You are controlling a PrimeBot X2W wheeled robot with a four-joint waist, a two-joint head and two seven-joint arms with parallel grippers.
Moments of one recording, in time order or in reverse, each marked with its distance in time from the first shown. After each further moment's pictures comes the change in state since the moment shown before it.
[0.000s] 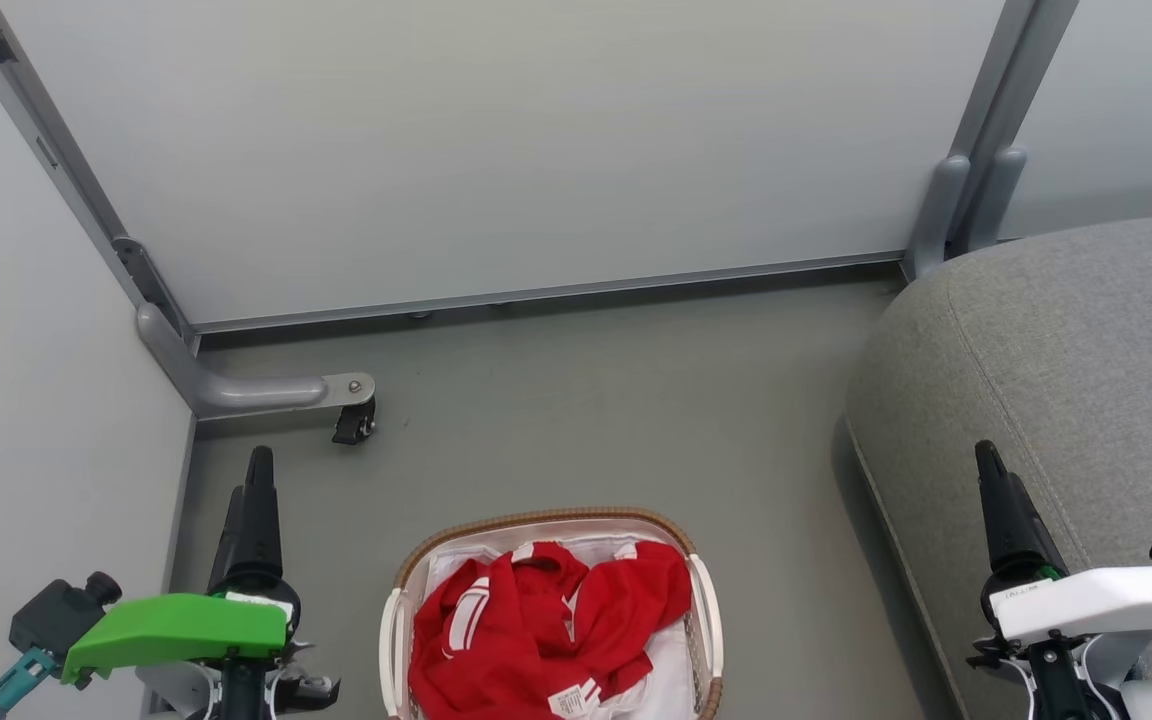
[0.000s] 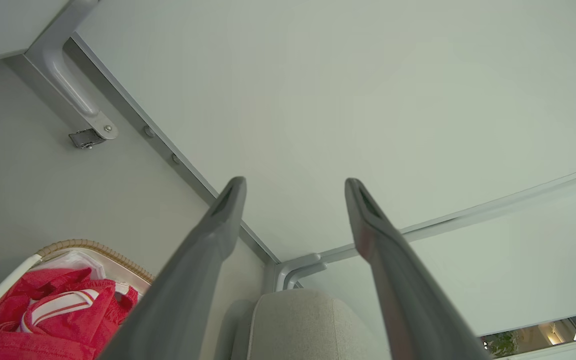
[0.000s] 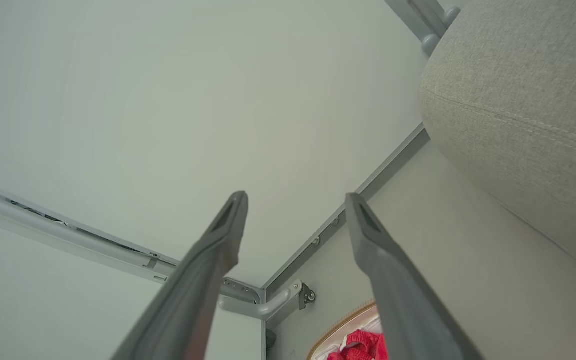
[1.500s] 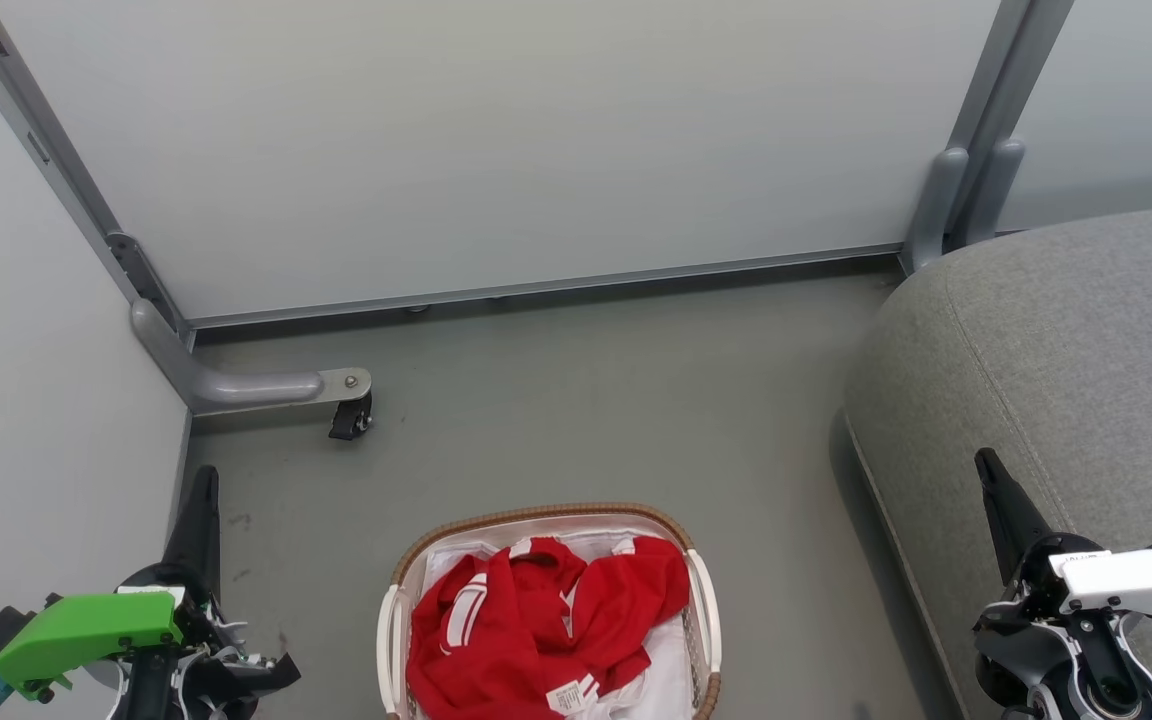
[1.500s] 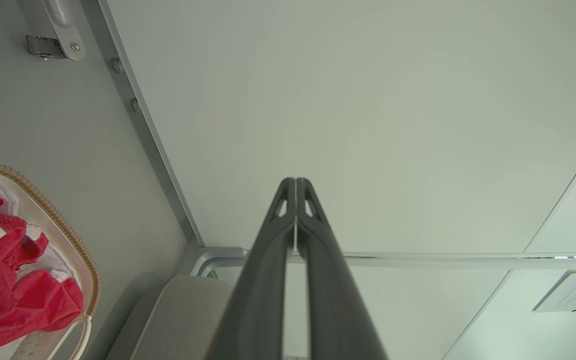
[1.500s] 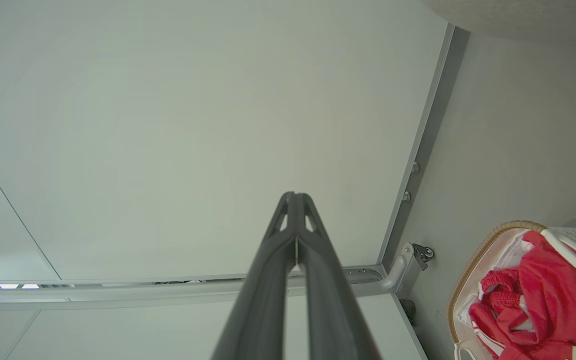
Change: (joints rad) left arm -0.048 0.006 0.128 0.071 -0.422 -0.006 0.162; right arm -0.066 -0.012 -0.028 0.097 0.592 0.000 0.160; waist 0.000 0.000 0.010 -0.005
